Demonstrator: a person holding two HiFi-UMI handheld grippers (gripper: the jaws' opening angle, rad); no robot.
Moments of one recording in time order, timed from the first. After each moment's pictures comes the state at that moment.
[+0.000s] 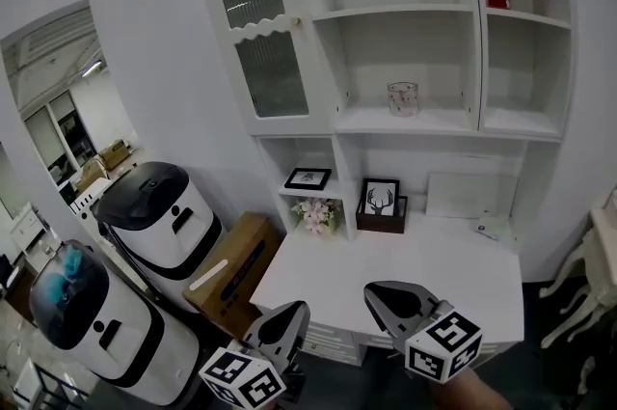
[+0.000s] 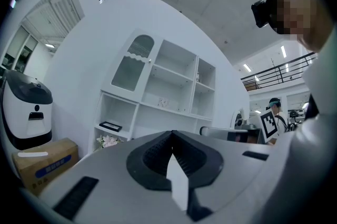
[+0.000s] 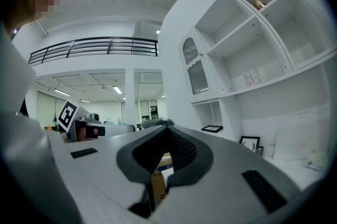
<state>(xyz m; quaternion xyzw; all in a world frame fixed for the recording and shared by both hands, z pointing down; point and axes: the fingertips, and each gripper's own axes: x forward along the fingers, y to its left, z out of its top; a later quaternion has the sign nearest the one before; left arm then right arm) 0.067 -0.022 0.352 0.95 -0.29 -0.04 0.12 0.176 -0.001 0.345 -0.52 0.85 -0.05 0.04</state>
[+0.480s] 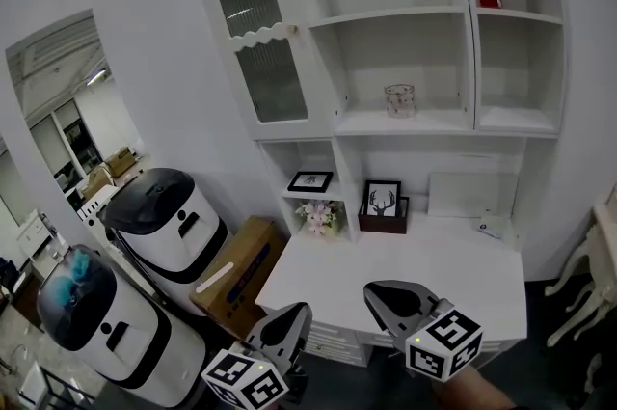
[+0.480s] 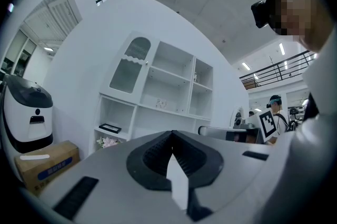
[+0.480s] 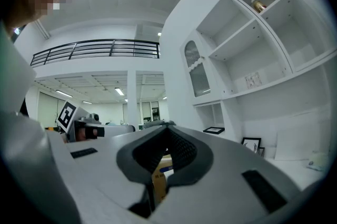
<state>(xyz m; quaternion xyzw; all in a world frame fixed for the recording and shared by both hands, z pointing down) 0.070 -0.001 0.346 0.95 -0.29 -0.03 0.11 0.176 0.014 0.339 -0.51 0.86 -0.05 0.05</state>
